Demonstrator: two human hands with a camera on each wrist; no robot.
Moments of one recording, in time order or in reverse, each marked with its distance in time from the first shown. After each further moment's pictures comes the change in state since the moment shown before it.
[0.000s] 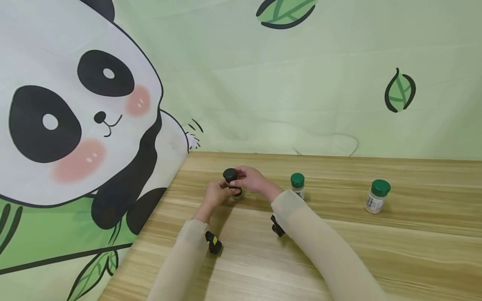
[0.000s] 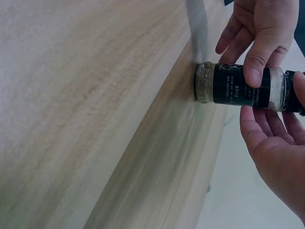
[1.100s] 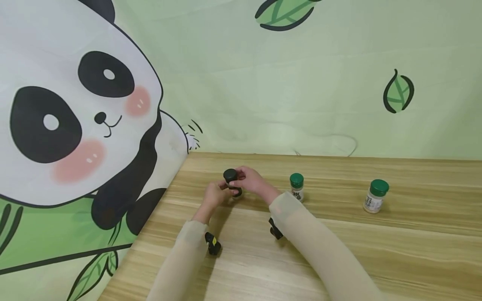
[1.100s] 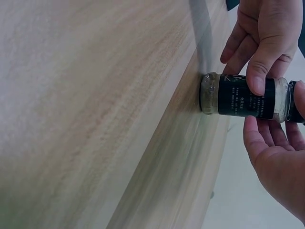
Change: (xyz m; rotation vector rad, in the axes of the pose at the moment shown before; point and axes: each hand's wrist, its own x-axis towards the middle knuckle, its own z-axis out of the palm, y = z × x) left_hand -0.001 -0.003 0.001 -0.002 -0.007 0.074; right_hand -0.001 0.001 0.006 -0.041 0.092 -0.033
